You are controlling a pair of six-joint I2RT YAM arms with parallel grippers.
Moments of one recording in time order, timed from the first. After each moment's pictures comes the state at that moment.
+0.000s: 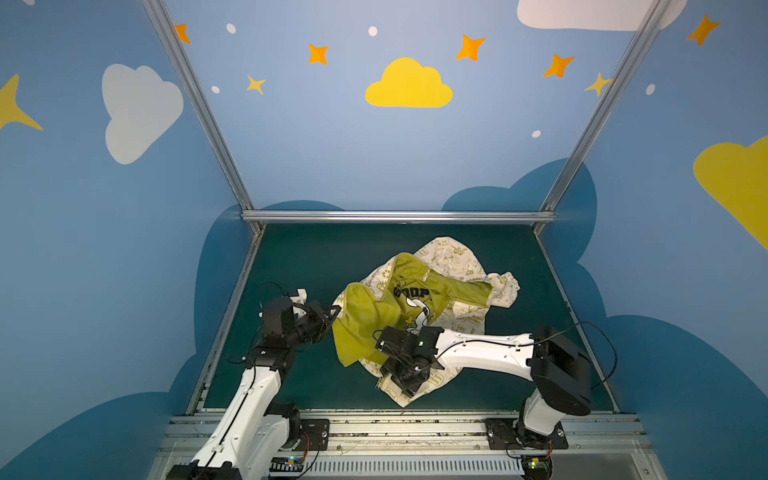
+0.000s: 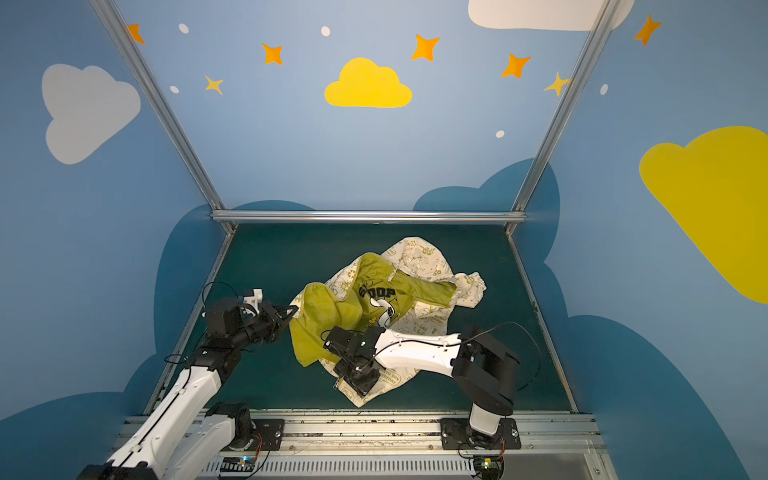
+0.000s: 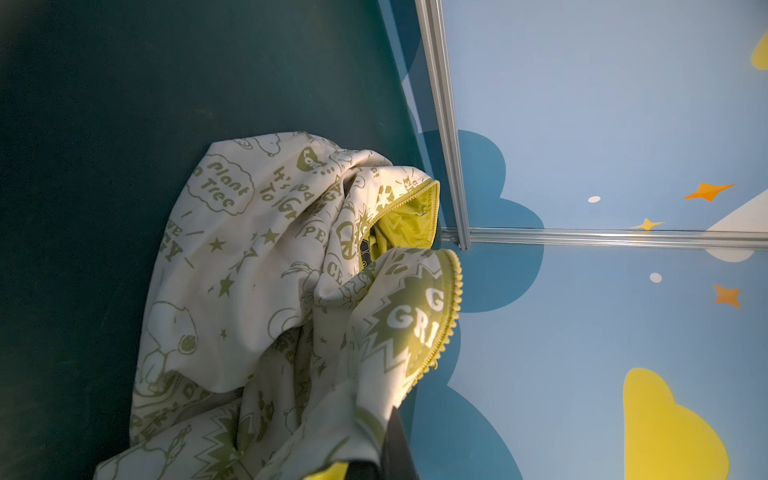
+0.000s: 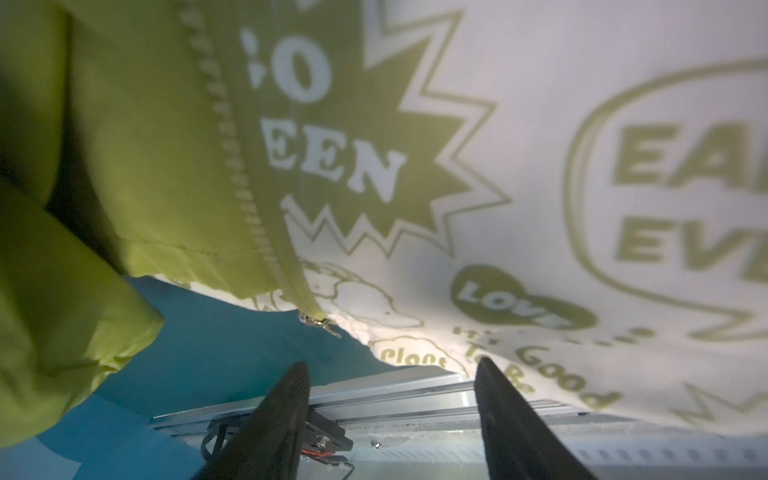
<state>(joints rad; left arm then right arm) -0.04 0.84 0.43 -0.07 0.62 -1.15 1.24 1.74 1.14 -0.72 -0.17 1.85</state>
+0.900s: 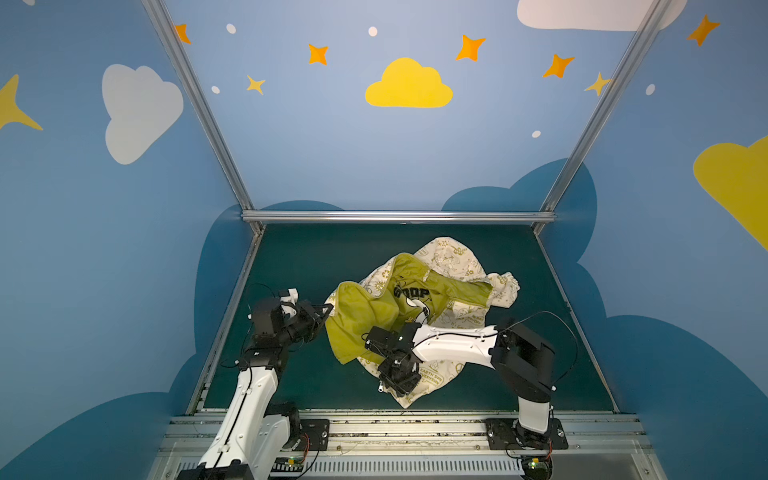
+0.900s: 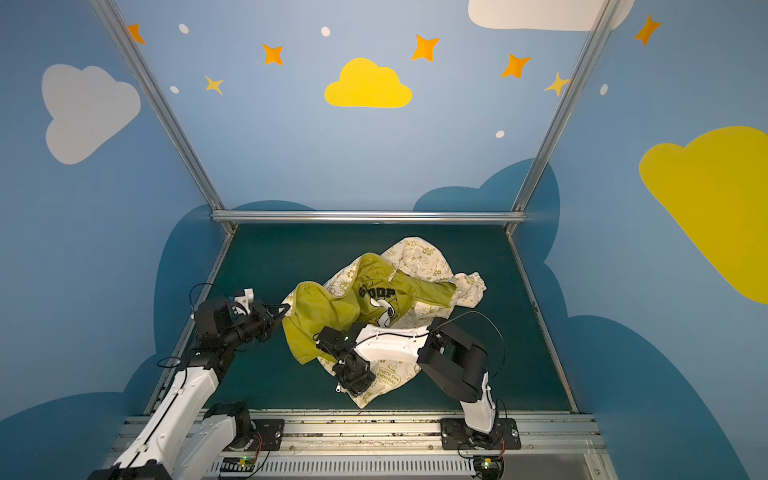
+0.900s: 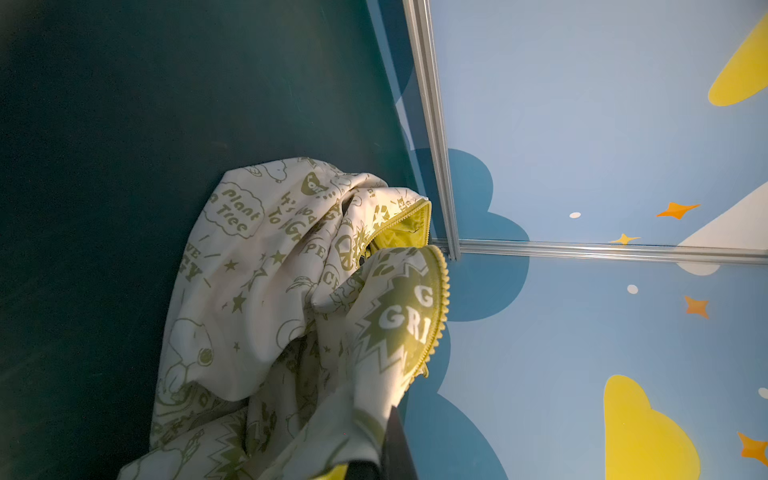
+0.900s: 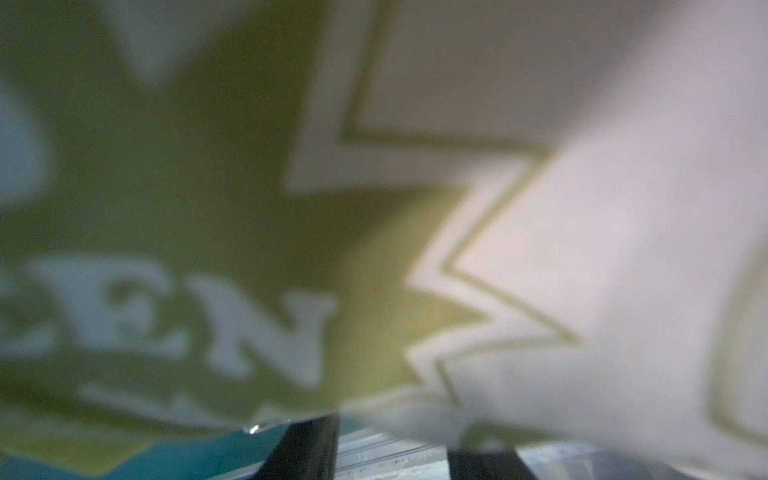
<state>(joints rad) 0.09 0.82 0.43 -0.09 0.71 -1.12 1.22 1.94 1.27 -0.84 -0.24 1.86</state>
